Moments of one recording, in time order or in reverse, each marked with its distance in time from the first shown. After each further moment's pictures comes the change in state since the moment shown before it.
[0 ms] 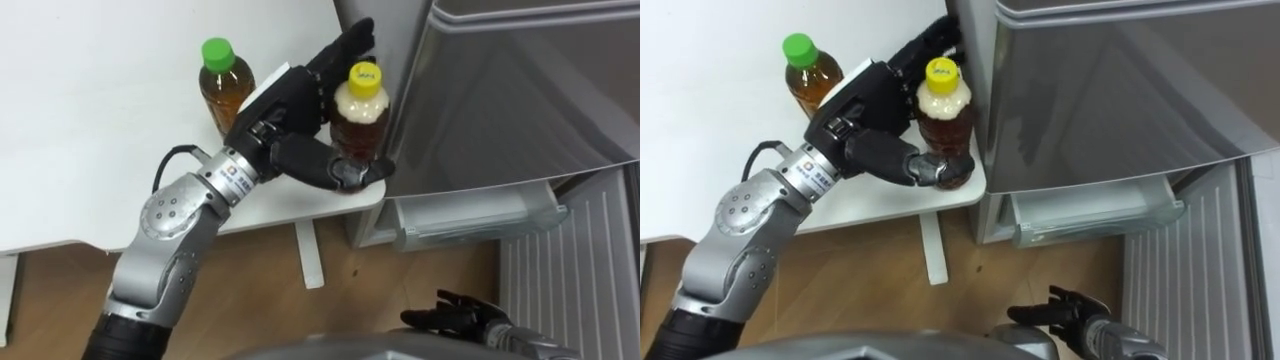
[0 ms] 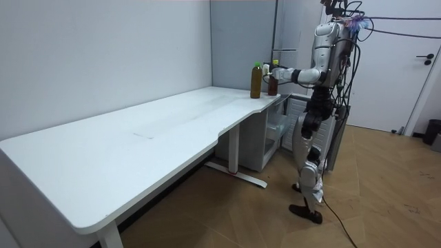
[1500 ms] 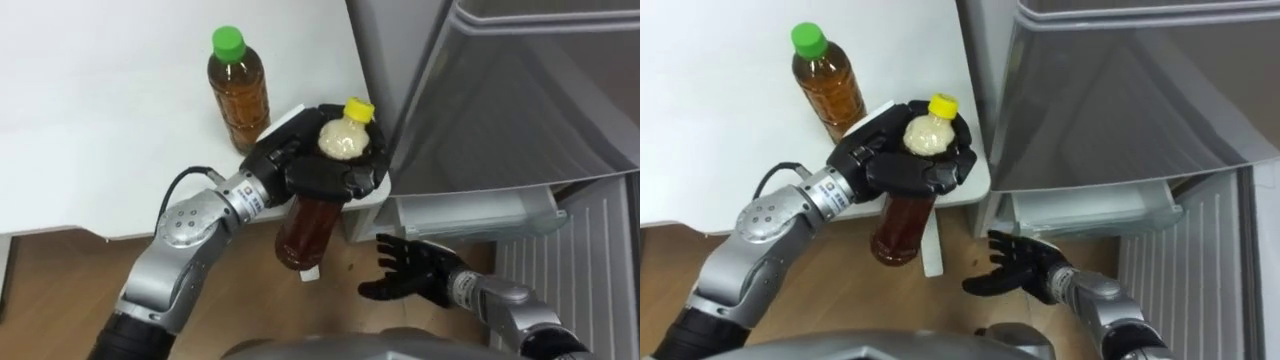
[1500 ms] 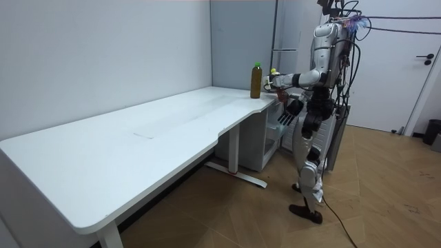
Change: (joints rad) left arm -0.003 0.022 -0.071 0.096 0.058 0.043 0.013; right arm 0.007 0.013 0.153 -0.444 -0.084 0.012 0.246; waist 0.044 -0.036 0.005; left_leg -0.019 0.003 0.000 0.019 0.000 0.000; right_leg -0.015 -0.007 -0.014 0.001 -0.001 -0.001
